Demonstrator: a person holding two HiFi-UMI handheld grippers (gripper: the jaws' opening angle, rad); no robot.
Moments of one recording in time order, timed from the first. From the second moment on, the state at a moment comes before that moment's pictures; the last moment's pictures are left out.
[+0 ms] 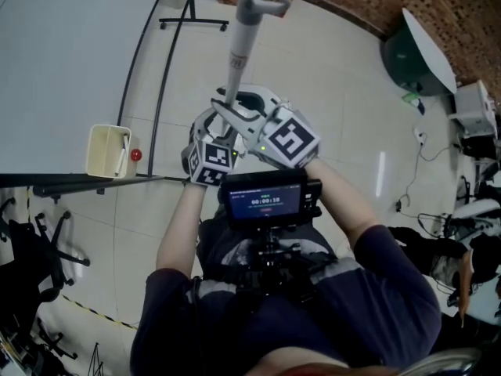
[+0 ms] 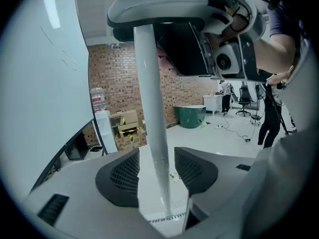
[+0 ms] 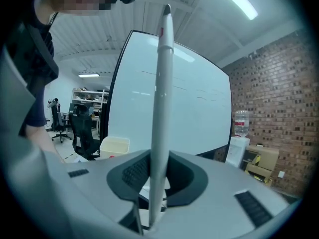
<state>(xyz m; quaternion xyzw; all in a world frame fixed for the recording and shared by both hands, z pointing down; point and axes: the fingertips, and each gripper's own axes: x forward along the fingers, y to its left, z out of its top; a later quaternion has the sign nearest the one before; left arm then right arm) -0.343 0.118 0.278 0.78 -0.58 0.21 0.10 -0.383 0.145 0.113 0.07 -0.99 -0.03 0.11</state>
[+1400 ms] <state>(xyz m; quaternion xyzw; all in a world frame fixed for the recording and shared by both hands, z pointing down) -0.195 0.081 0.249 0.87 -0.40 0.29 -0.04 -0.175 0.093 0.091 0.32 -0.94 0.04 0.06</state>
